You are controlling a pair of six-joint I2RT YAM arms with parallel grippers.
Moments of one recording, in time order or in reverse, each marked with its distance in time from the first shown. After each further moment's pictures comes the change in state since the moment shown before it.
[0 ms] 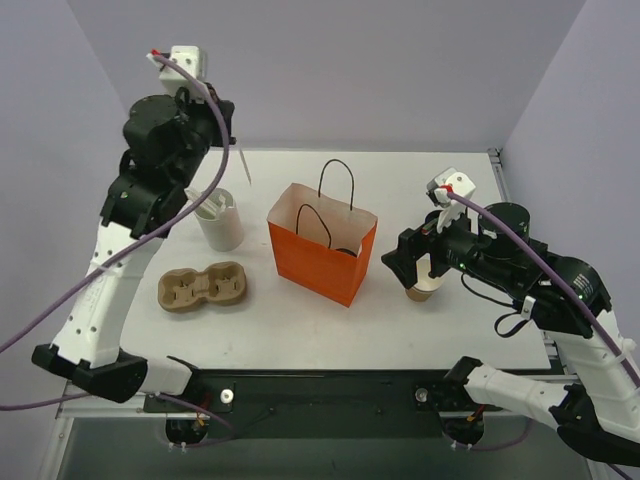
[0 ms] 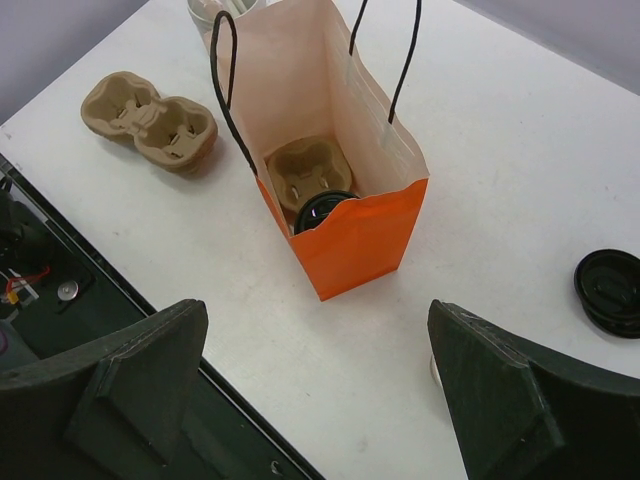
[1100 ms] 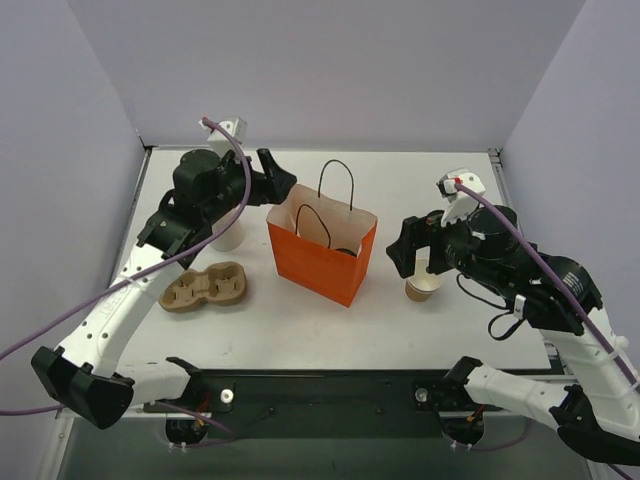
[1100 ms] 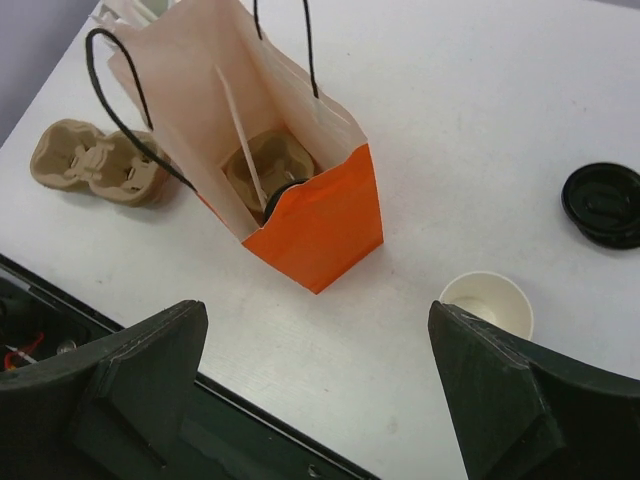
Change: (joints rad) left arm -0.055 -0.158 -0.502 0.162 0.302 -0.334; right arm 0.000 -0.006 -0.048 -0.015 0.156 0.179
